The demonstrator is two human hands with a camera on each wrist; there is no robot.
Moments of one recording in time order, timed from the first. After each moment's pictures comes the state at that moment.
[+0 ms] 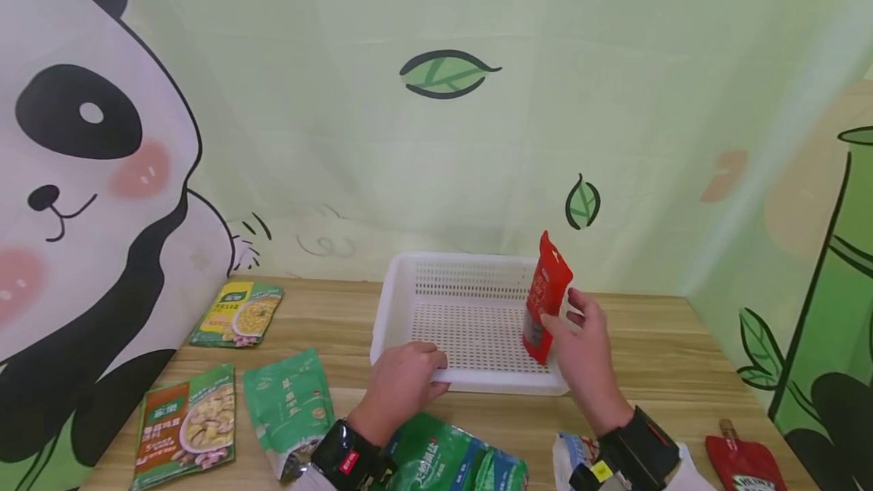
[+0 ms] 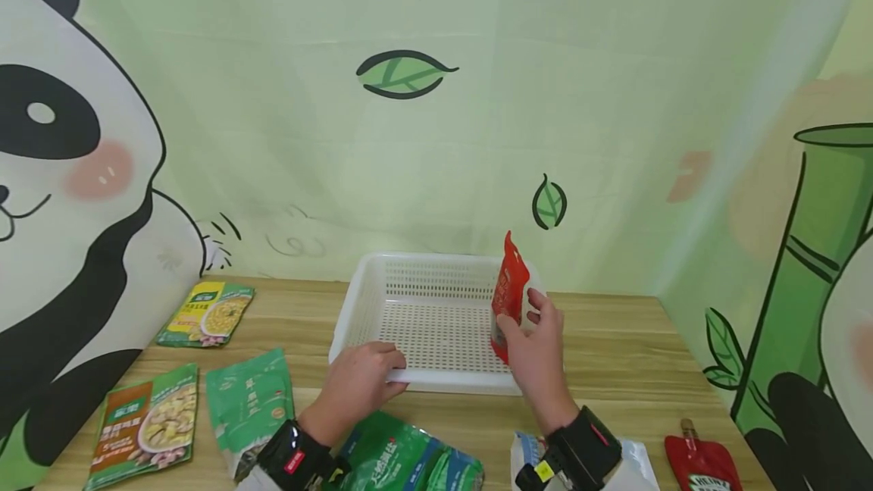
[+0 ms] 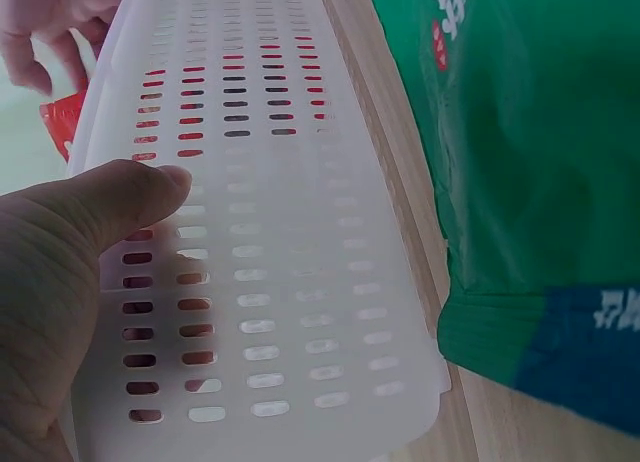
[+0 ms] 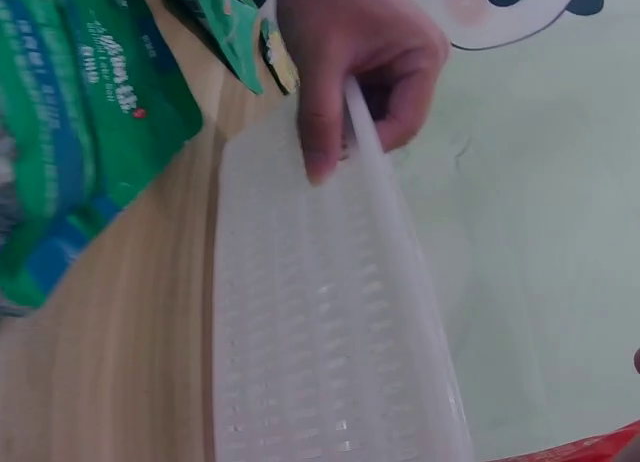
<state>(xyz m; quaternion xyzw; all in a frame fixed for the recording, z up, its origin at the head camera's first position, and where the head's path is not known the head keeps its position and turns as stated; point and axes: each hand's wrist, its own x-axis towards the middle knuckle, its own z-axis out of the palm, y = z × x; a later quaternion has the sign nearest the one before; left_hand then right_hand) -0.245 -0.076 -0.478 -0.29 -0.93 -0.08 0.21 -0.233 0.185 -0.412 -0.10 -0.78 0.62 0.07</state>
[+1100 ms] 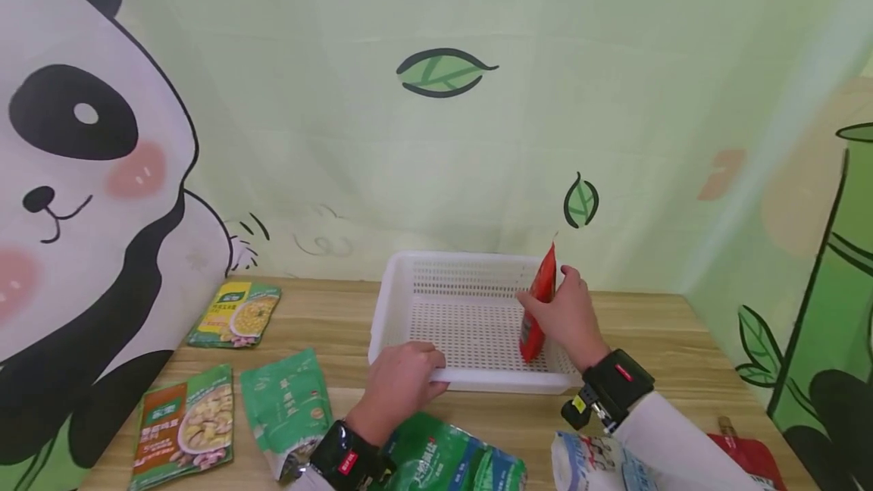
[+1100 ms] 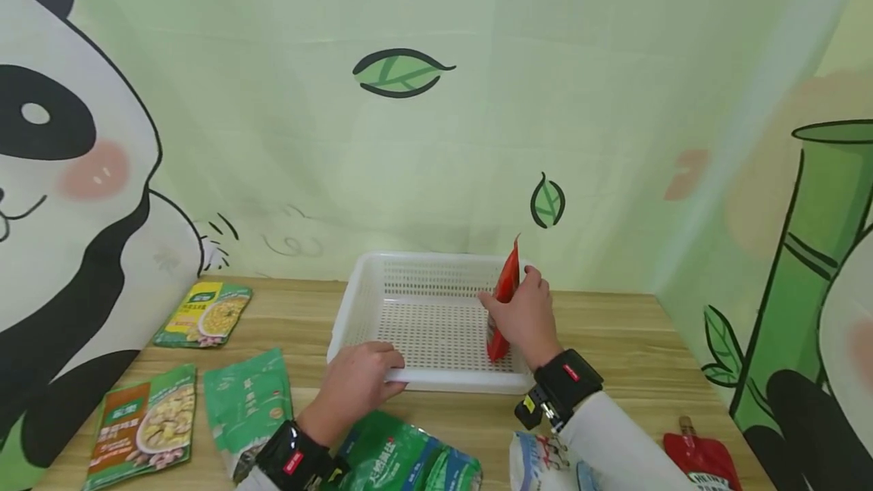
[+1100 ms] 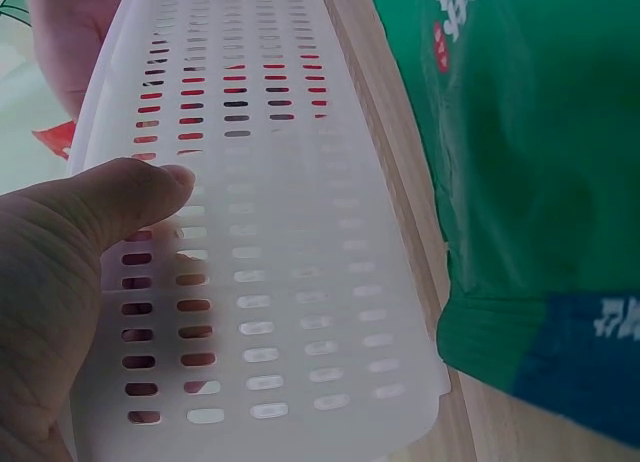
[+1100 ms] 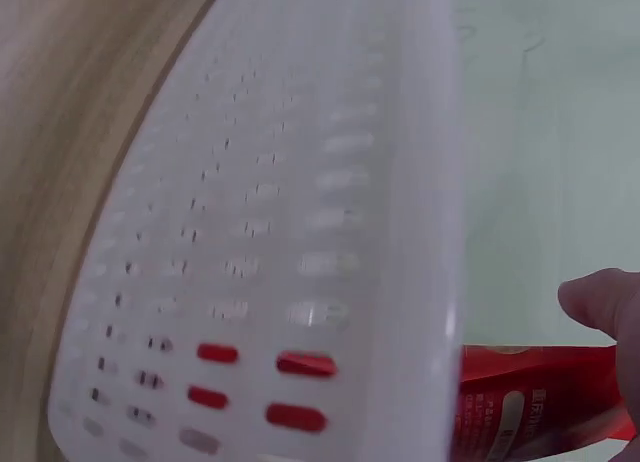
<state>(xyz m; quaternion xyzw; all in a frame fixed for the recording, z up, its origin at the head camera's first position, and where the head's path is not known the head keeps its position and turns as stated) -0.244 -0.075 -0.476 -0.29 -0.93 -0.09 0.20 -0.297 0.193 -0.410 -0.09 -0.91 0.40 0.03</state>
